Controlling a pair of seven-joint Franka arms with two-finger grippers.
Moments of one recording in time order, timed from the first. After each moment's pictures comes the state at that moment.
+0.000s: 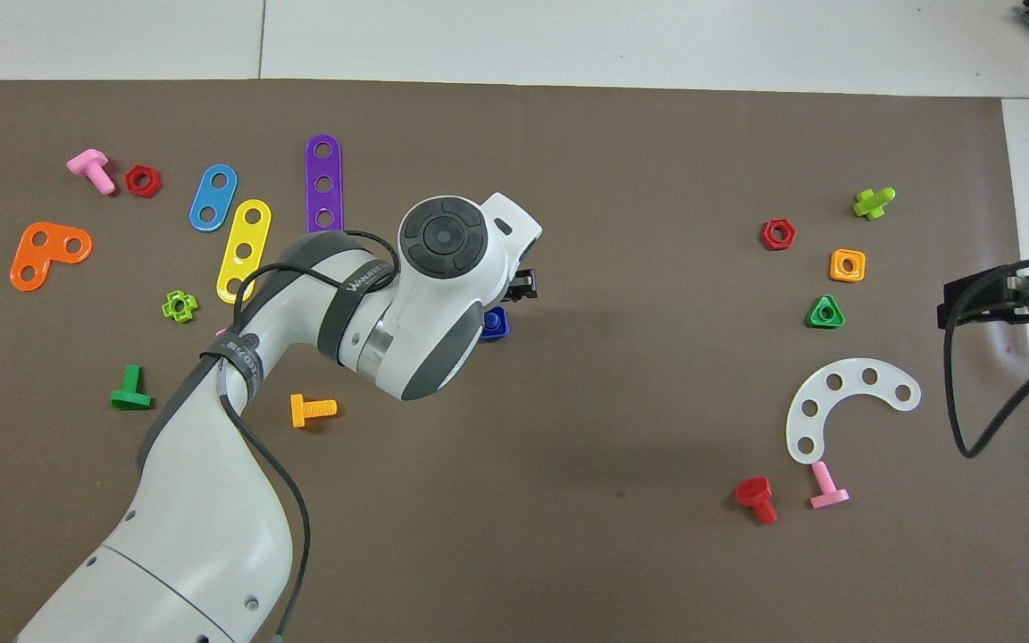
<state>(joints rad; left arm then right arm) -0.53 0.52 -0.11 -1.62 0.04 2.22 -0.65 0.02 -0.03 -0.03 -1.58 -0.03 1.49 0.11</state>
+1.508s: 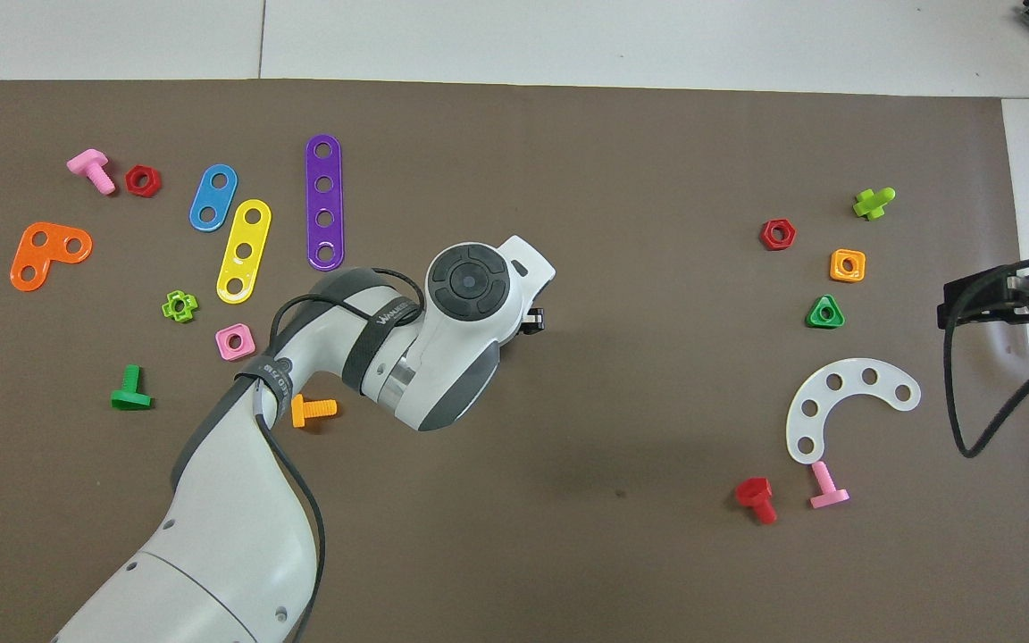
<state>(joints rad) -0.56 0.51 -0.11 -1.71 0.04 2.26 -0.65 0.02 -0.03 -0.03 -1.58 -0.03 1.49 0.11</state>
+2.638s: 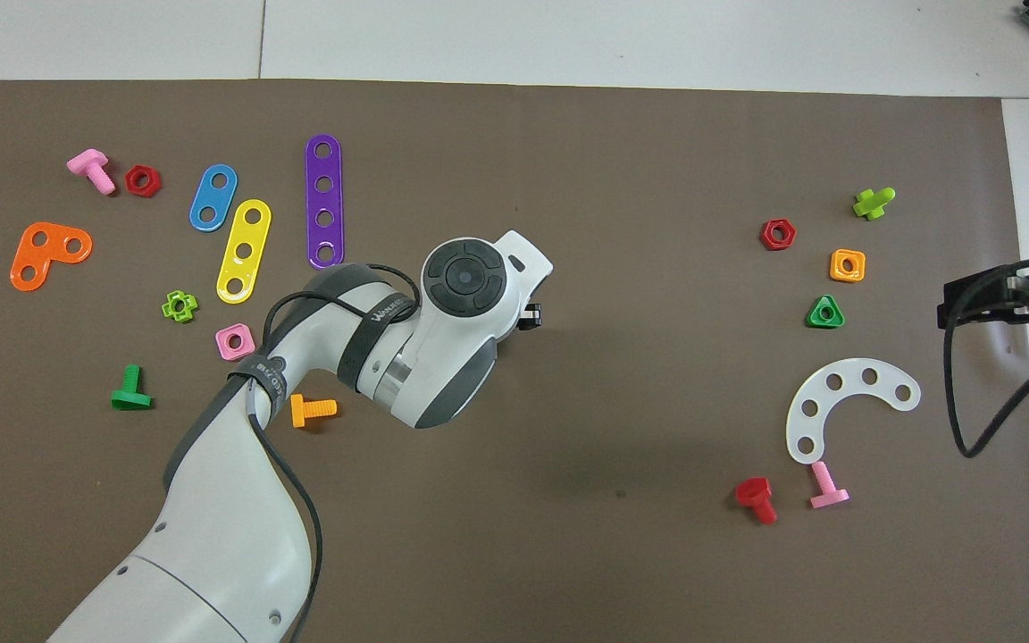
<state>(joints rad) -0.56 0.50 -0.11 -1.69 0.04 2.25 -0.65 0.02 -0.03 -0.03 -1.58 -0.03 1.49 0.11</state>
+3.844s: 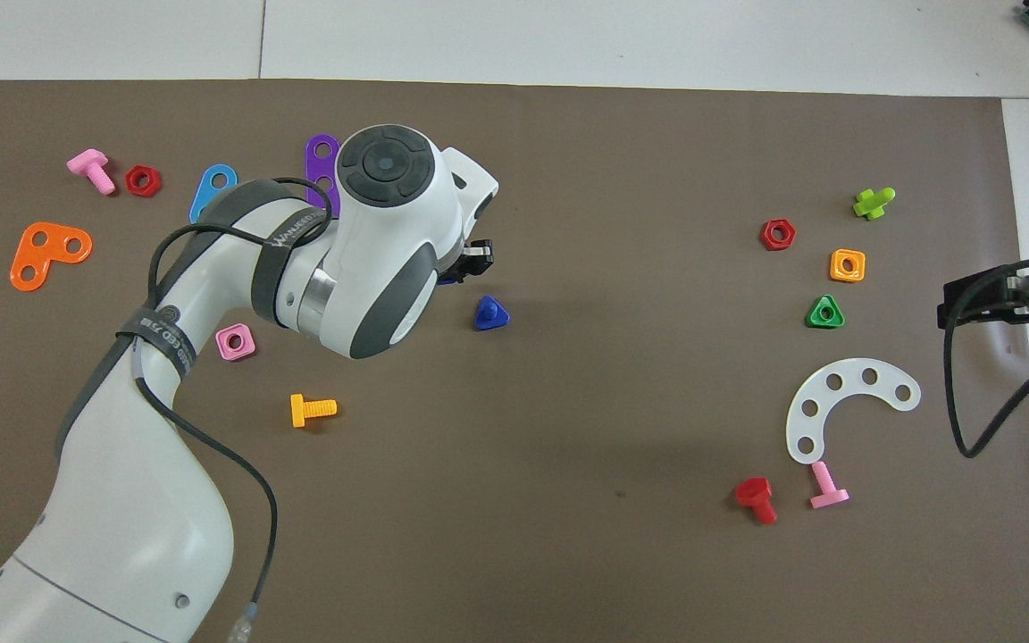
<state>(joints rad) -0.45 0.49 -0.09 -1.48 0.02 1.98 -0.57 0.02 -0.03 -0.03 -1.58 -0.03 1.49 0.11</state>
